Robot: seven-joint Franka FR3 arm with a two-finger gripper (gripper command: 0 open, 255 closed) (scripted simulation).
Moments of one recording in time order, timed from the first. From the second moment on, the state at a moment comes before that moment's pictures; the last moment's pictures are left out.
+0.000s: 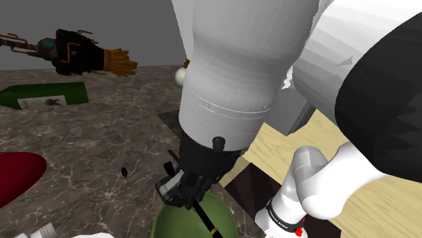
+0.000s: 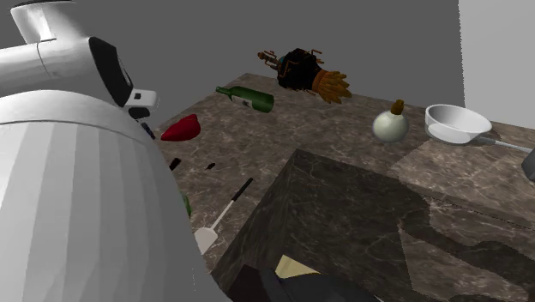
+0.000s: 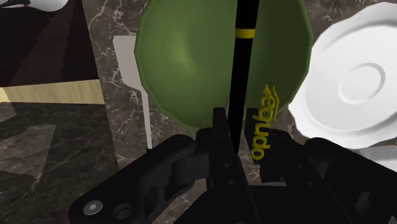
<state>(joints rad) 0.42 -0.51 0.61 -2.06 0.22 1.63 1.07</state>
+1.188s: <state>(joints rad) 0.46 -0.58 0.64 -2.23 0.27 1.74 1.08</state>
